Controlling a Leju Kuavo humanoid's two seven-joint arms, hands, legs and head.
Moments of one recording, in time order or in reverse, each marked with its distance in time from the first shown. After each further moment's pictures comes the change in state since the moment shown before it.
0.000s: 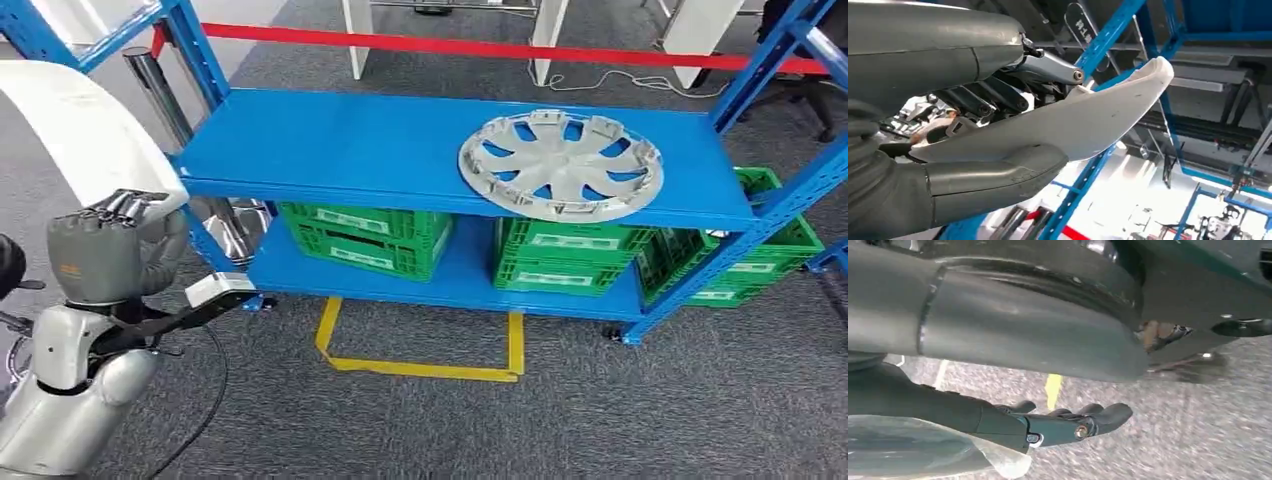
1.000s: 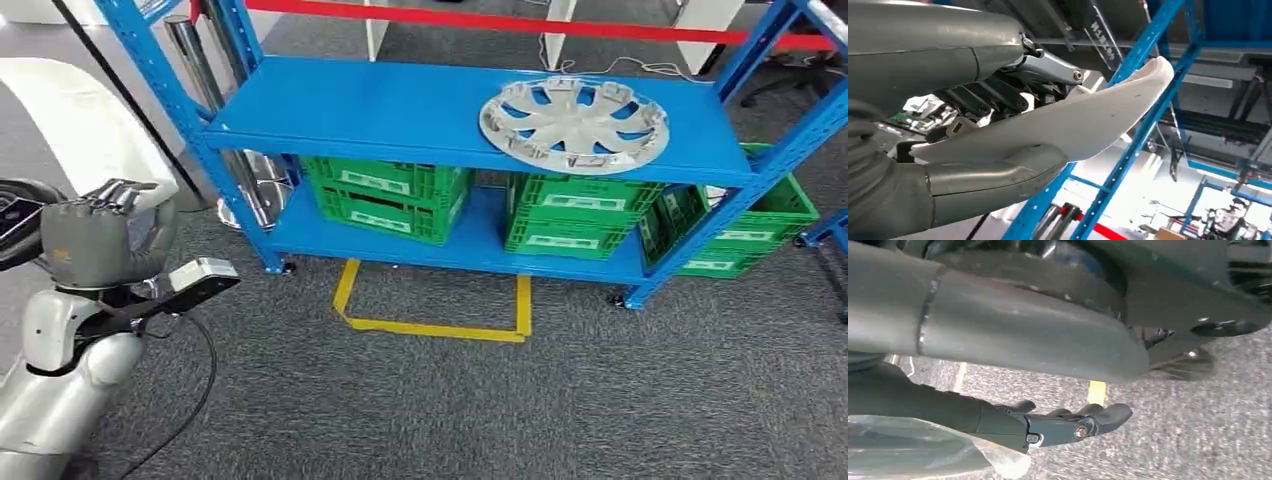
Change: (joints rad) left arm -0.056 0.045 0.024 0.084 0.102 -0.006 -0.063; right arm 0.003 0.036 -0.006 0.000 -0.052 -0.045 -0.027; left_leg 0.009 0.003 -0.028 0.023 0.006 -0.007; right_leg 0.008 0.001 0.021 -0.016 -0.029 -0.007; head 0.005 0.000
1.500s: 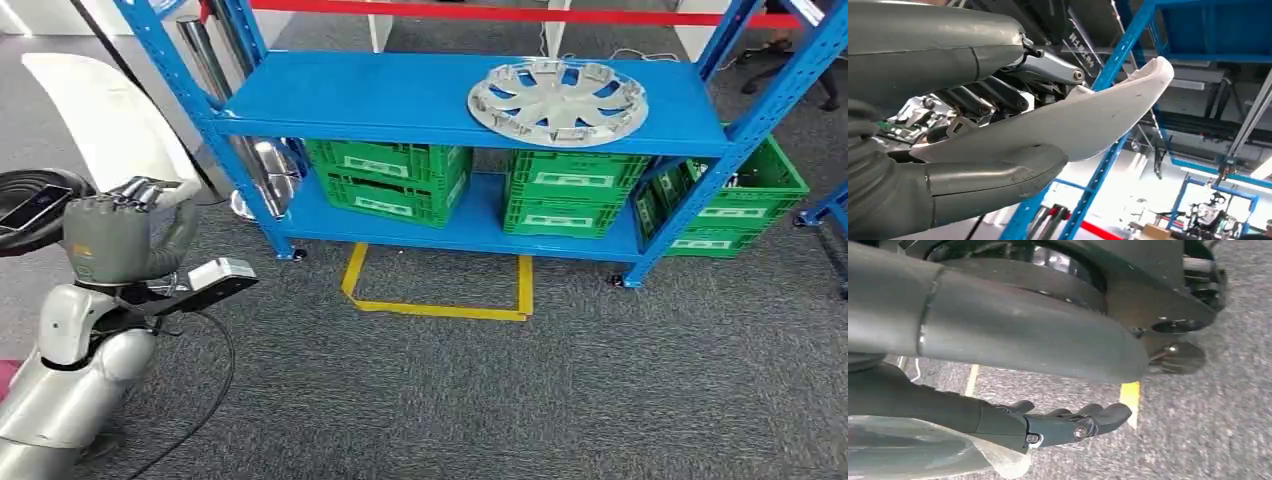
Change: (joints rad) left arm -0.032 -0.003 -0.043 0.025 0.003 -0.006 0.016; right arm 0.002 0.005 -0.003 0.006 -0.022 0.005 -0.021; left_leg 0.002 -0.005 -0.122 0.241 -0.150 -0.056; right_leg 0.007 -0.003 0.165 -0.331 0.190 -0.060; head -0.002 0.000
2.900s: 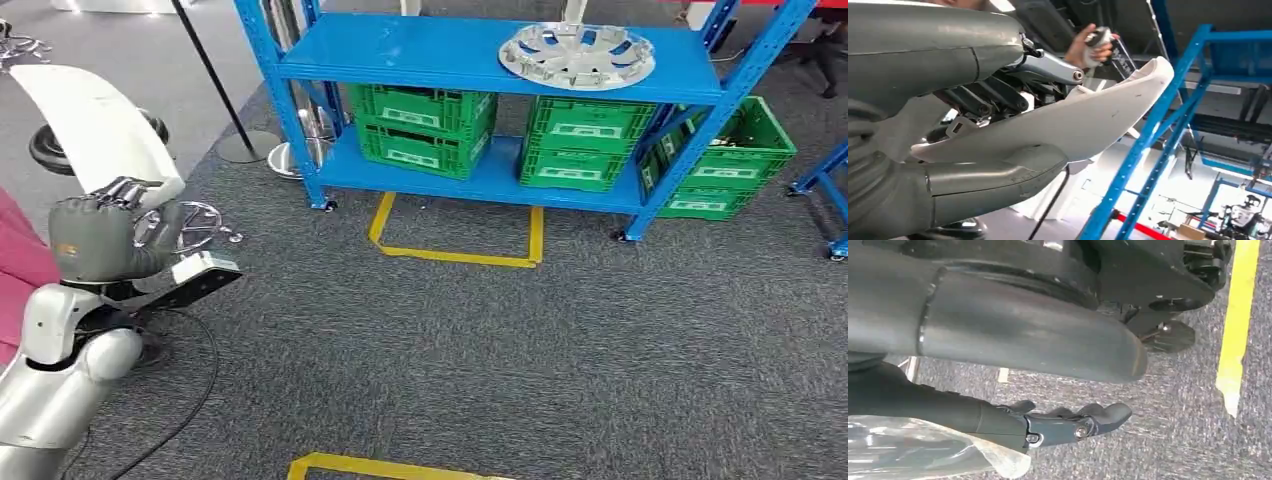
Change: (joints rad) left arm 0.011 0.027 0.021 -0.003 0.027 -0.030 0.007; right arm 0.005 0.002 0.059 0.010 -0.010 -0.116 -0.112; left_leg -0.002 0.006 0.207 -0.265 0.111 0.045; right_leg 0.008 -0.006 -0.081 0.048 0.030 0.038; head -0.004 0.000
